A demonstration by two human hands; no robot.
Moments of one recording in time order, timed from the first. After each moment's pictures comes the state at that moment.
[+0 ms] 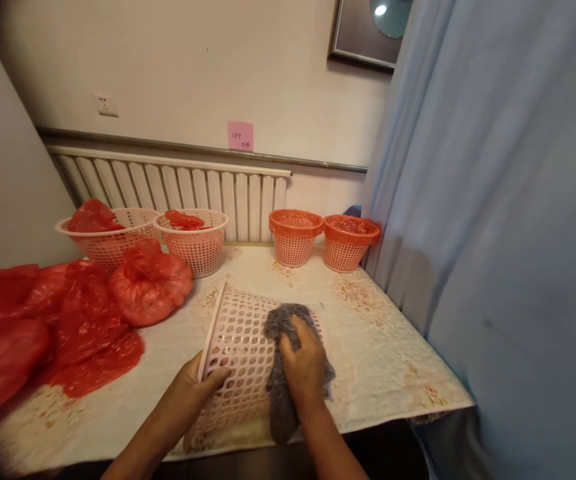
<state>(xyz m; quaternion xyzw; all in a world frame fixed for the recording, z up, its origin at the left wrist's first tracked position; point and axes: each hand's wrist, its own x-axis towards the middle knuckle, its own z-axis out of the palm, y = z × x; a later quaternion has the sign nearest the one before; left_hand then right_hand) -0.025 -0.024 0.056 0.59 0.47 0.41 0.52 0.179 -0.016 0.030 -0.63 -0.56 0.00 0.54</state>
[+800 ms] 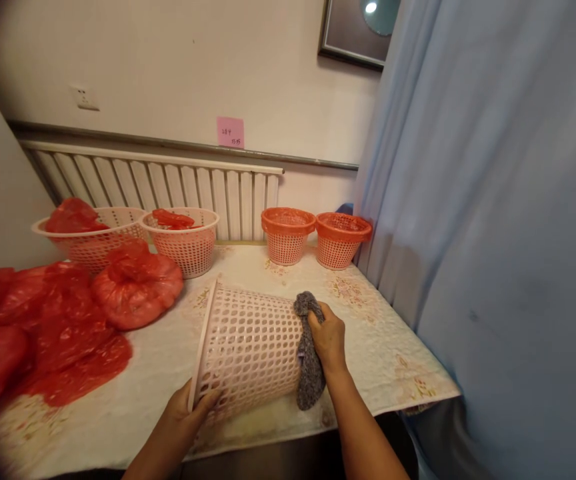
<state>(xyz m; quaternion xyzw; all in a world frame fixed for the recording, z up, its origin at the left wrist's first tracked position) -0.029 -0.034 0.012 0.64 0.45 0.40 0.48 0.256 0.017 0.031 -0.68 -0.53 0.04 0.51</state>
